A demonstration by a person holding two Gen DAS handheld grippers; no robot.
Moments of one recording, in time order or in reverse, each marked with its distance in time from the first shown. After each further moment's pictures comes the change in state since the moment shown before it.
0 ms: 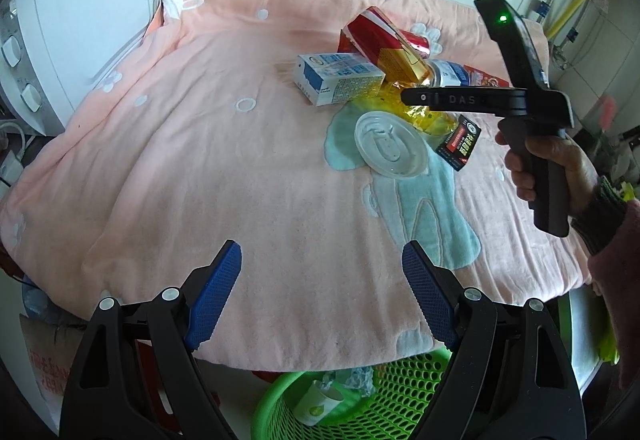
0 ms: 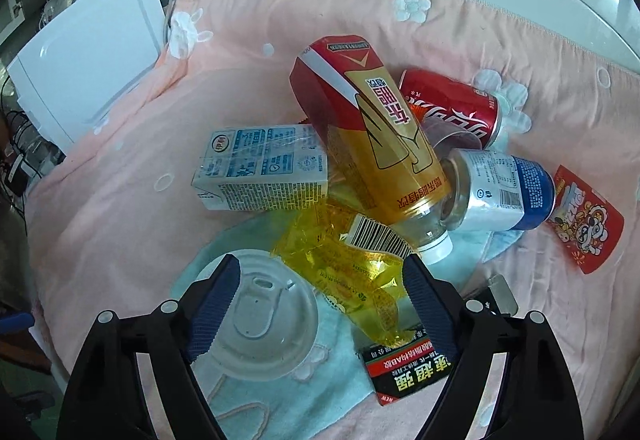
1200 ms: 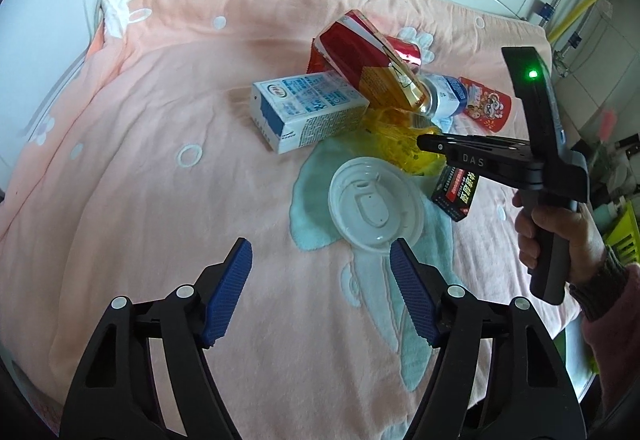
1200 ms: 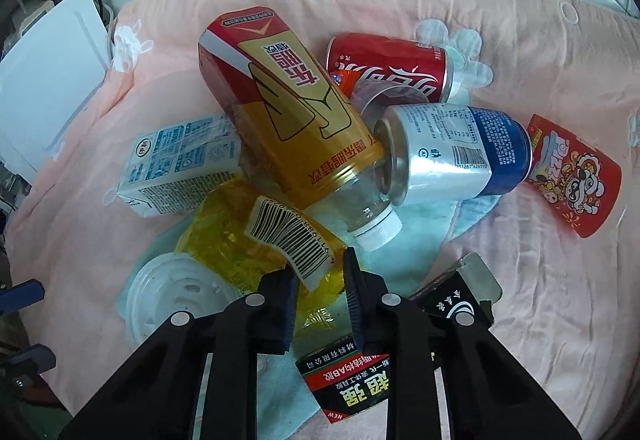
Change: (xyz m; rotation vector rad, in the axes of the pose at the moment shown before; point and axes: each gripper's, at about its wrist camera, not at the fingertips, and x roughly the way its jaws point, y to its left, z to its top) left arm 0.068 -0.023 0.068 0.045 0.025 -0.075; right arm 0.009 -0.053 -0.018 0.122 -0.009 -0.062
